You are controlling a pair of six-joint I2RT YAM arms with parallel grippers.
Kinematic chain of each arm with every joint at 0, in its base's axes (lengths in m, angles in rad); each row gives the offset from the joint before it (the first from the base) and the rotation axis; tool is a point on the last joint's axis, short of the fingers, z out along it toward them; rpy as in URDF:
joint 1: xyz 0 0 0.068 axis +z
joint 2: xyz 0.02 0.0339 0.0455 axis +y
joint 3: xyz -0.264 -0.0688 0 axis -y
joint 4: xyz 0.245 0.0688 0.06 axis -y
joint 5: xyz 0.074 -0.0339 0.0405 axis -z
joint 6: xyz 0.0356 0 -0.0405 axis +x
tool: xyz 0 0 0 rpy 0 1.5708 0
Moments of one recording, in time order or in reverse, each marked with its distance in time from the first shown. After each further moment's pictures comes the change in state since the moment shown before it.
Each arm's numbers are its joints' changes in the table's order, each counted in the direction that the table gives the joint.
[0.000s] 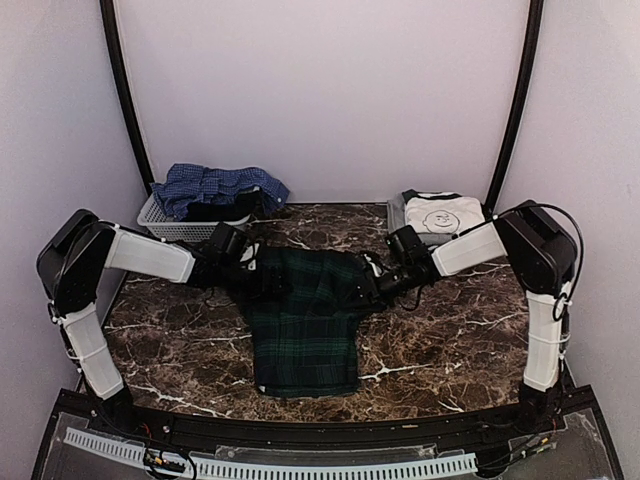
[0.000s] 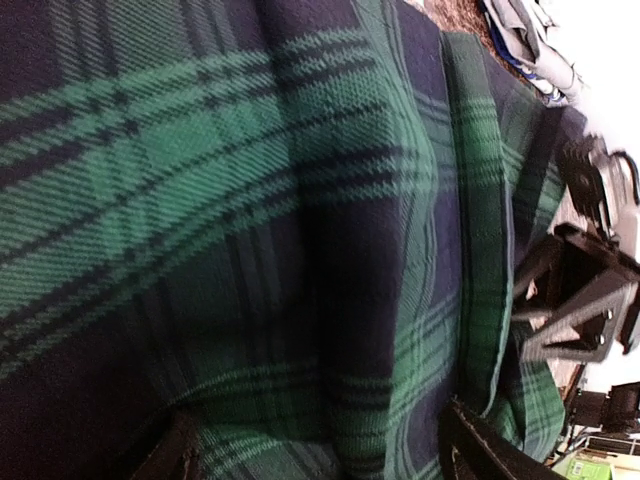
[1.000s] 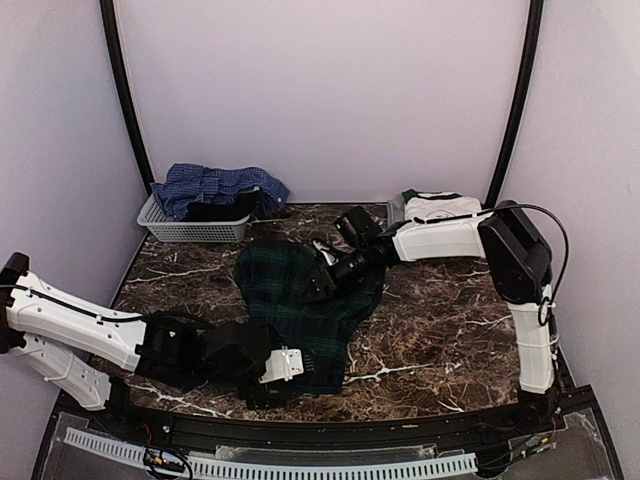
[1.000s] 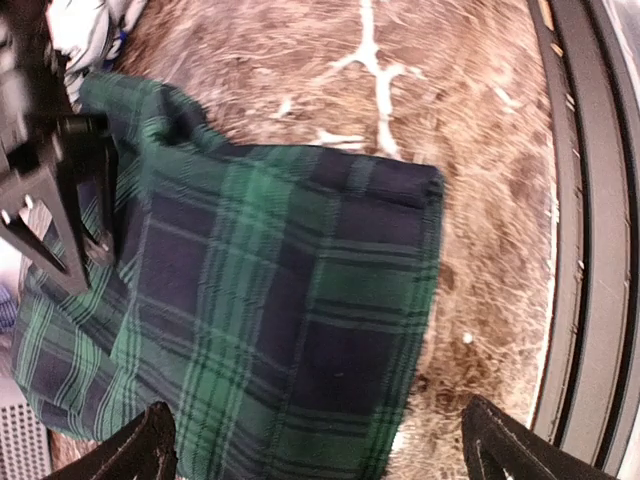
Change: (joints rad) left arm -0.799 -0.471 -0.230 -0.264 -0.702 0.909; right arm 0.182 0.088 0.397 -0.266 0.066 -0.154
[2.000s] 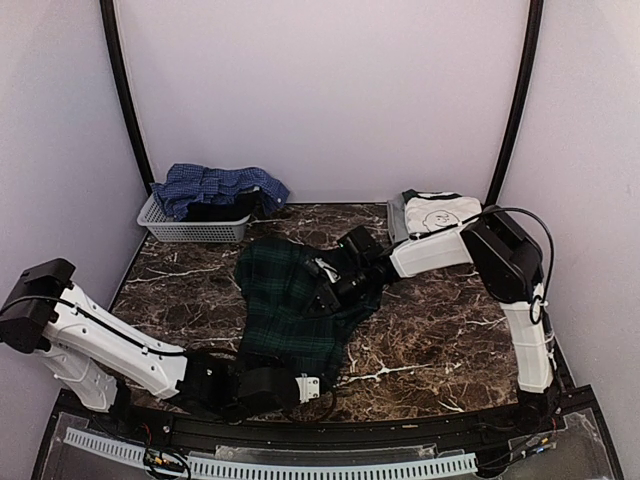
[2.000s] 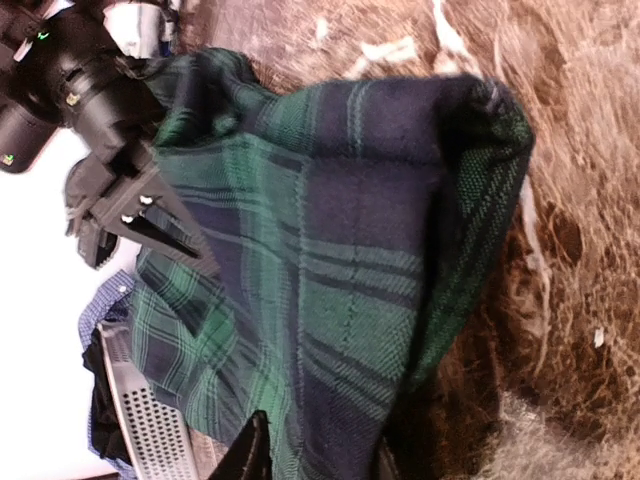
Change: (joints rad) left arm -0.139 0.274 -0.006 0.157 -0.472 0.174; right arm 0.000 0.082 -0.103 0.151 -0.017 -0.083
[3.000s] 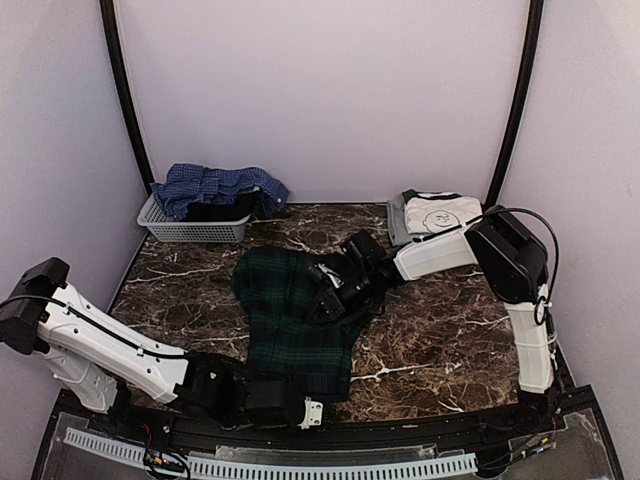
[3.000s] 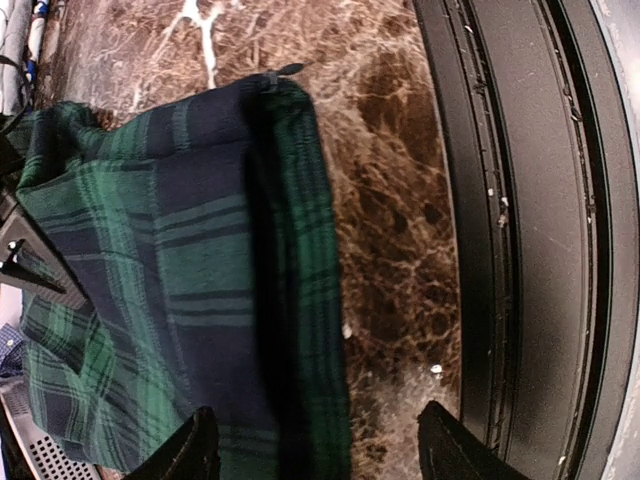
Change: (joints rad) left arm -0.066 -0.046 0.115 -0.303 0.337 -0.154; right arm 0.003 -0.039 -0.069 0.000 -0.017 -0.011
